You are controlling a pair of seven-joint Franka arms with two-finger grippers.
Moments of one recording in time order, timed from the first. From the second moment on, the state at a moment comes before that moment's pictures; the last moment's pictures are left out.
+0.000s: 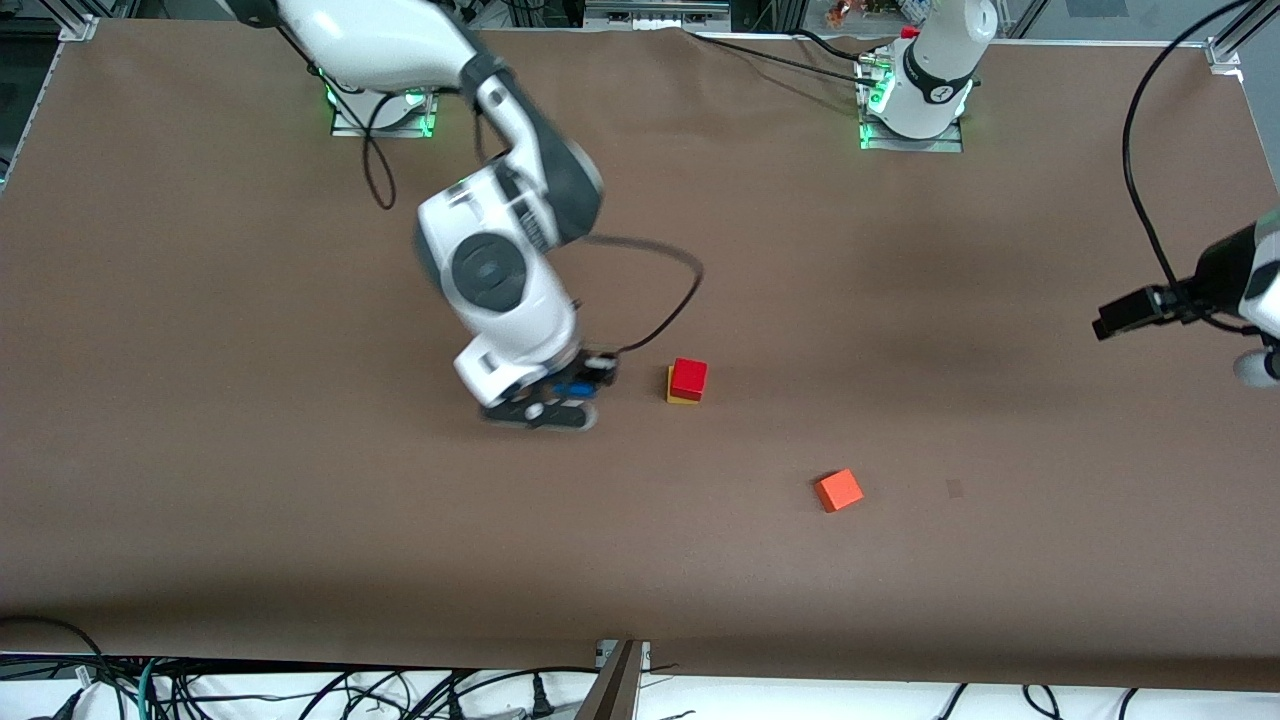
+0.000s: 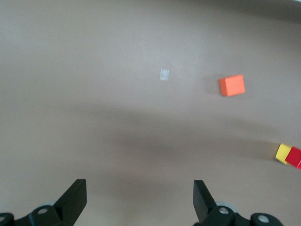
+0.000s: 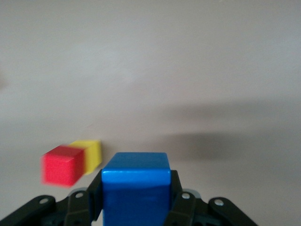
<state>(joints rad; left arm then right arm) 0.08 0.23 -0.08 -1.35 0.01 1.50 -0.22 0.71 0.77 -0.11 -1.05 0.16 1.88 0.68</state>
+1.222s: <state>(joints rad) 0.08 0.19 -0.10 -1.45 0.01 1.51 -0.22 0.89 0.94 -0.13 -0.98 0.06 2.15 0.88</state>
